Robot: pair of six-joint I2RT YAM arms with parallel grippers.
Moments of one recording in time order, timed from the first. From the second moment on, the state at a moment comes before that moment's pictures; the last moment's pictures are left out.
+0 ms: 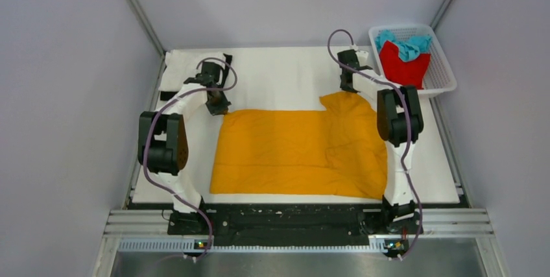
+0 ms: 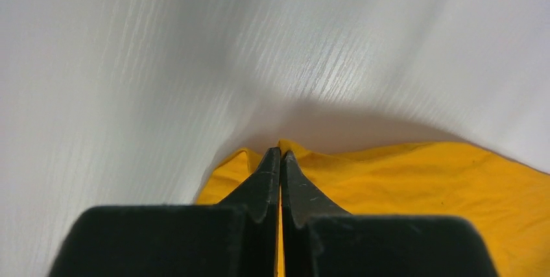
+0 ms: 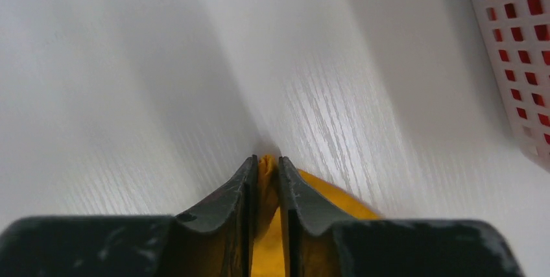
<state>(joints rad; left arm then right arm) -0.12 1.81 1.31 -0.62 -0.07 -0.57 0.23 2.20 1.64 -0.38 0.45 0.41</state>
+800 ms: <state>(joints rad) -0.15 1.42 0.97 -0.54 -0.07 -0.59 0.34 1.33 0.96 -0.40 0.47 0.43</state>
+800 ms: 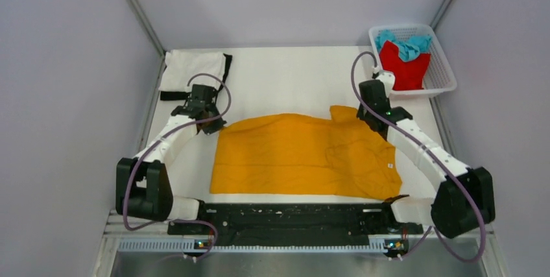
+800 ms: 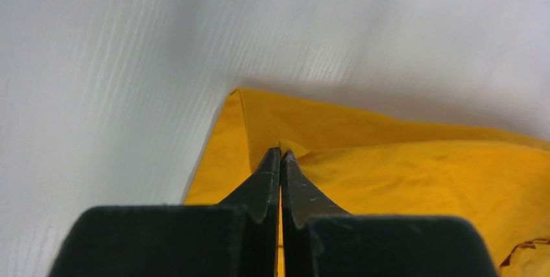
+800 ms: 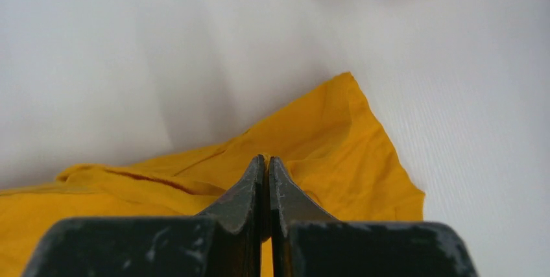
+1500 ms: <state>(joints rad) -0.15 1.19 0.68 -0.50 -0.12 -0.66 0.44 0.84 0.65 -0.73 0.37 0.61</state>
